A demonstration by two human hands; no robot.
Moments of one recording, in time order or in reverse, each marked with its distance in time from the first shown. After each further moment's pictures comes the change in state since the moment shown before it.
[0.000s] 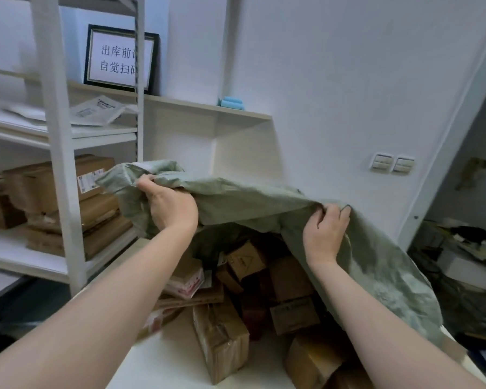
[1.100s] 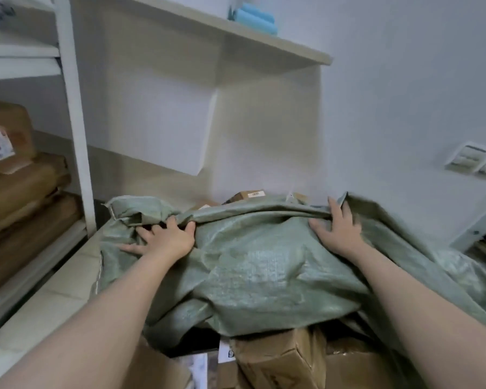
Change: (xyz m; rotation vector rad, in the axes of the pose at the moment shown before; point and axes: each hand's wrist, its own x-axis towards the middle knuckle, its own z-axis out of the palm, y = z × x) left_hand 0.216 -0.225 0.264 1.050 -0.799 -0.204; right_hand 0.163 0.156 0.300 -0.623 -0.839 0.157
